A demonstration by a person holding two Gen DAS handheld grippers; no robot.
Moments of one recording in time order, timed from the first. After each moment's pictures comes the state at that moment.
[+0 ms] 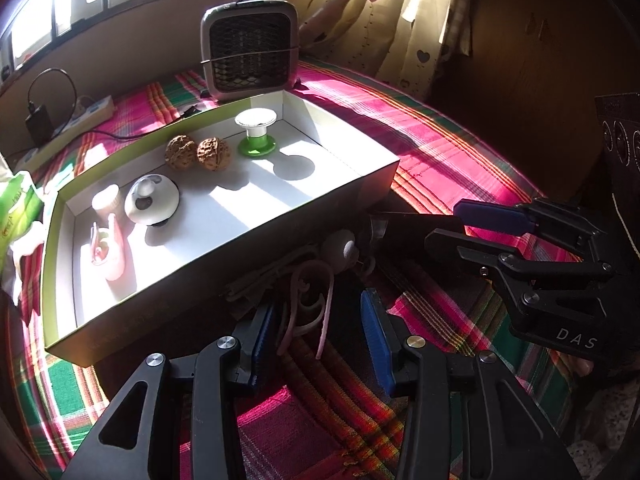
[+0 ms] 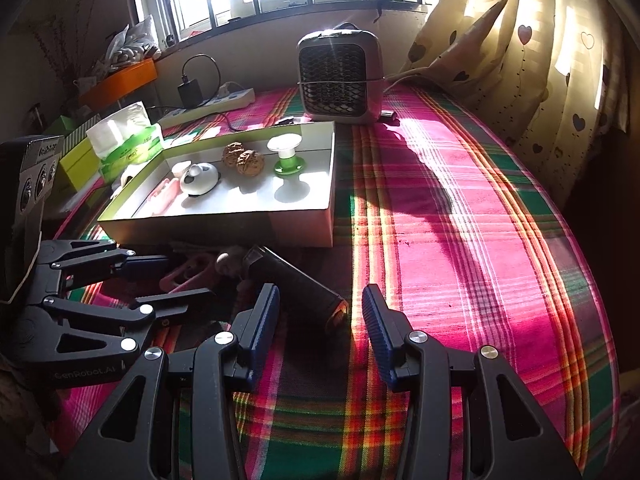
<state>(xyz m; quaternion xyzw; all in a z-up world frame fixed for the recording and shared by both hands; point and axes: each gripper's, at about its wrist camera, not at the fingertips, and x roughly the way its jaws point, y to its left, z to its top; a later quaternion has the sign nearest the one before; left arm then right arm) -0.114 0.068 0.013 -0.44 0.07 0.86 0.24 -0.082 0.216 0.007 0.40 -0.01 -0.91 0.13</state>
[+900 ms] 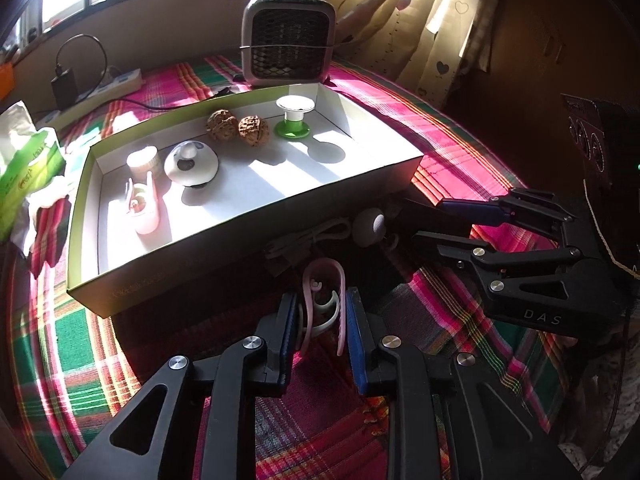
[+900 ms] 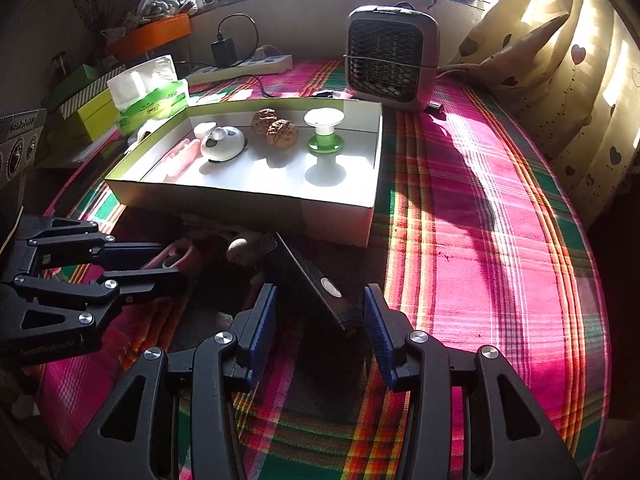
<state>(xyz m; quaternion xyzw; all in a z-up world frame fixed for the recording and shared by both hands) -0.103 0.038 0.014 -0.45 0.03 0.86 0.23 -0.102 0.193 0.000 0.43 0.07 -0.88 0.18</state>
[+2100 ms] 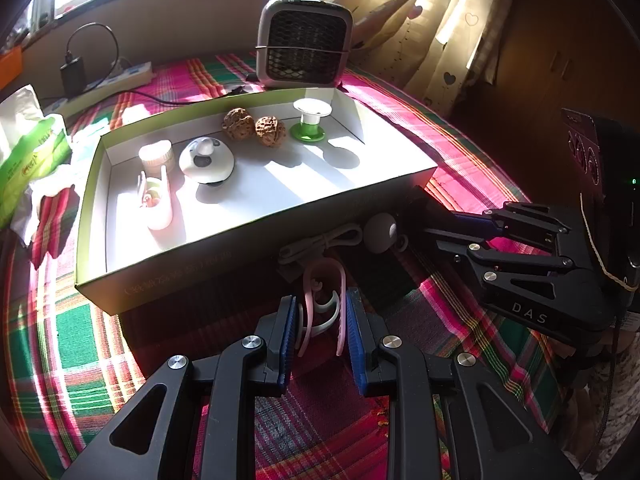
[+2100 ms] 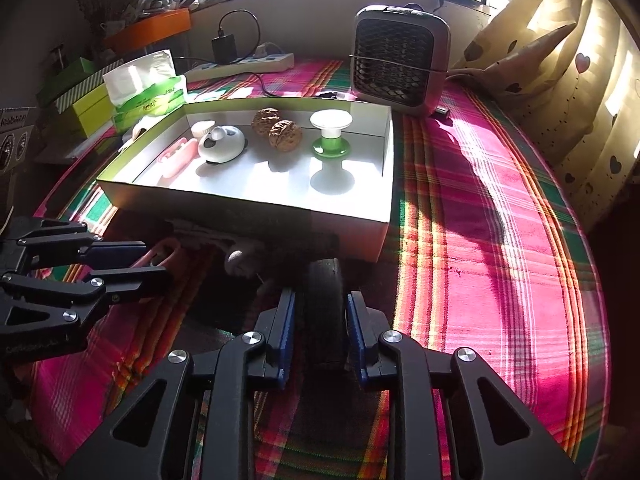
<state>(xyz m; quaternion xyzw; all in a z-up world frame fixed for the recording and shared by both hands) -0.108 0.030 0.013 -0.45 0.01 0.86 0.22 -0.106 0.184 -0.003 0.43 0.07 -0.88 0.18</state>
